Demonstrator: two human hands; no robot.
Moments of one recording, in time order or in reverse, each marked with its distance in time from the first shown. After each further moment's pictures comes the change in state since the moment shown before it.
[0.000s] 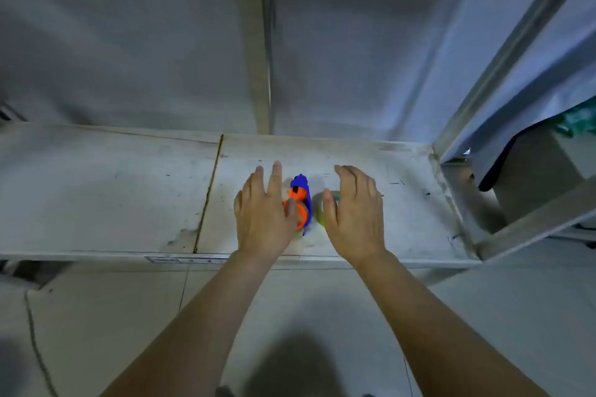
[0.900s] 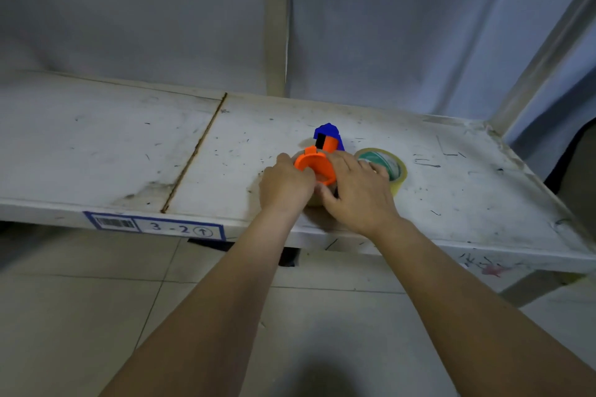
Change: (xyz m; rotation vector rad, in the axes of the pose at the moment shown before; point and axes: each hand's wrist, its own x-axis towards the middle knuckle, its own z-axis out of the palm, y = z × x) left_hand 0.038 -0.077 0.179 -0.480 -0.026 -0.315; right_hand -0.024 0.085 0.199 -0.239 -0.144 -0.240
